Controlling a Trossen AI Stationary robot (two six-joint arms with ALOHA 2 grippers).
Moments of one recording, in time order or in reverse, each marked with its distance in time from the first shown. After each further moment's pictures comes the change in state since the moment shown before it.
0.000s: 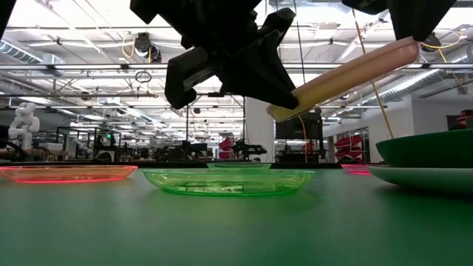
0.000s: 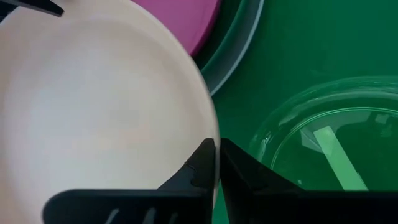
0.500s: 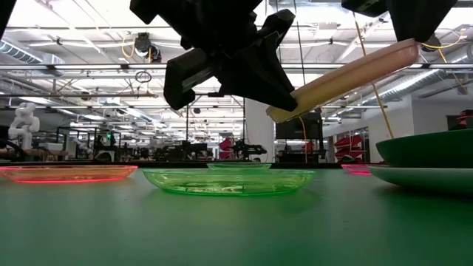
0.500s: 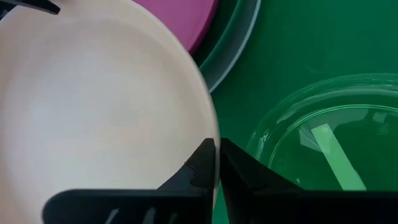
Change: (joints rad) left arm 0.001 0.000 0.000 -0.007 0.001 0.000; right arm -0.012 0.004 0.000 -0.004 -0.026 -0.006
